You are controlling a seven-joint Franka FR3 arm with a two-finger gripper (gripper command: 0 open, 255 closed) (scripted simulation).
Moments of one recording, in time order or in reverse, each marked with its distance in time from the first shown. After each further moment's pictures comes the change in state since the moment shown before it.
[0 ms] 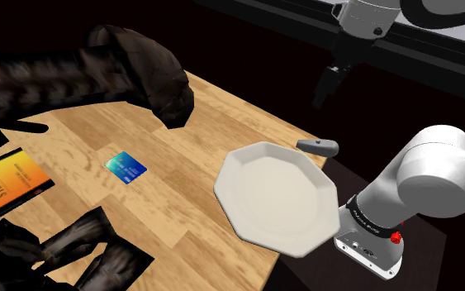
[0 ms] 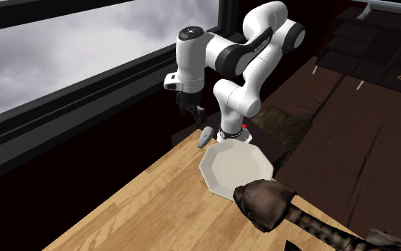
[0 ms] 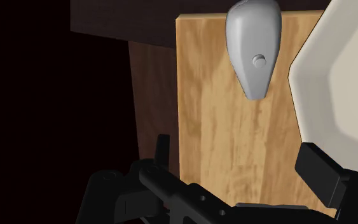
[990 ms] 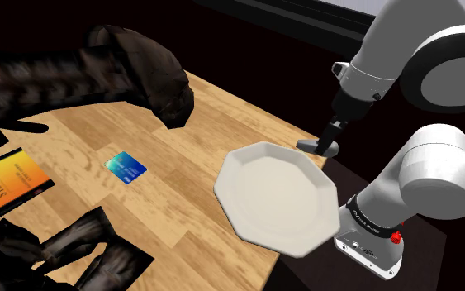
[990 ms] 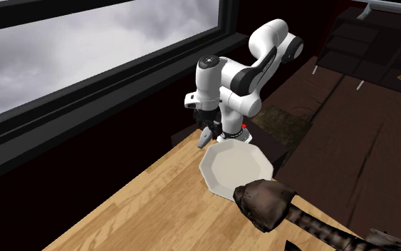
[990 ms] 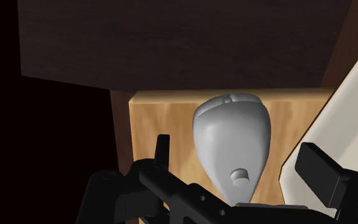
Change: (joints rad) arm 0.062 -0.276 0.041 -0.340 0.082 0.039 0.040
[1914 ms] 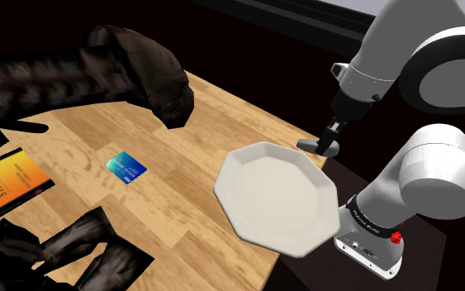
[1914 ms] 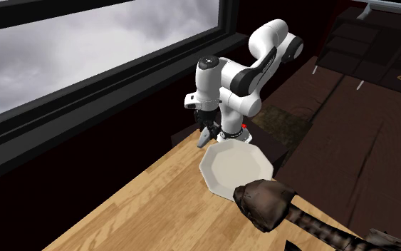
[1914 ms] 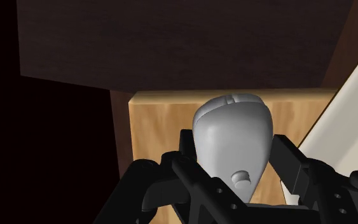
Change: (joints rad) arm 0.000 0.002 0.000 -0.006 0.000 0.007 -0.001
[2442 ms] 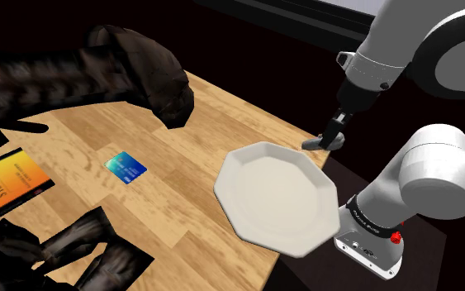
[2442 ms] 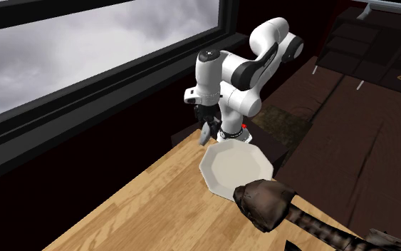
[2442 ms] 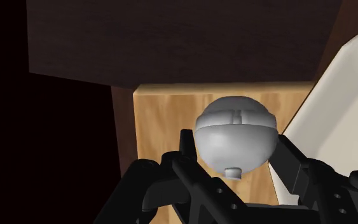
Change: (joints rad) arm -0.003 0.006 -0.004 0.067 -0.004 -0.061 0.001
